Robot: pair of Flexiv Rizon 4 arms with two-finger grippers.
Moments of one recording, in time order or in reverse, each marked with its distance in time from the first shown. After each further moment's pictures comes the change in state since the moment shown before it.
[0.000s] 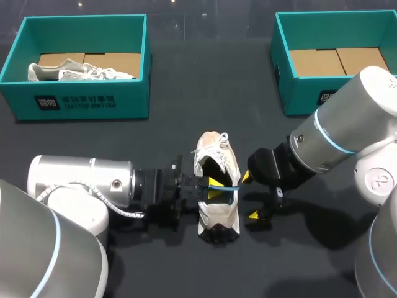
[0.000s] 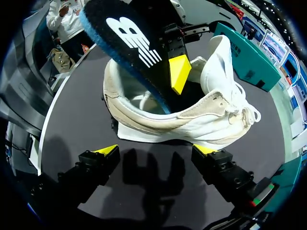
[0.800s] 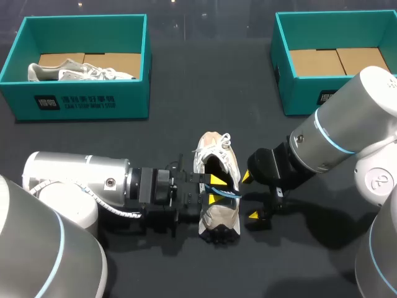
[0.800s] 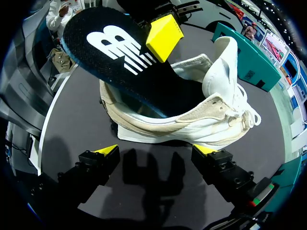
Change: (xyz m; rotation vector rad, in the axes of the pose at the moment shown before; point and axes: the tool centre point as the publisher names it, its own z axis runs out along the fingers) left arm 0.002 -0.050 -0.007 0.119 0.026 0.030; right arm 0.000 0.000 0.000 0.000 0.000 0.000
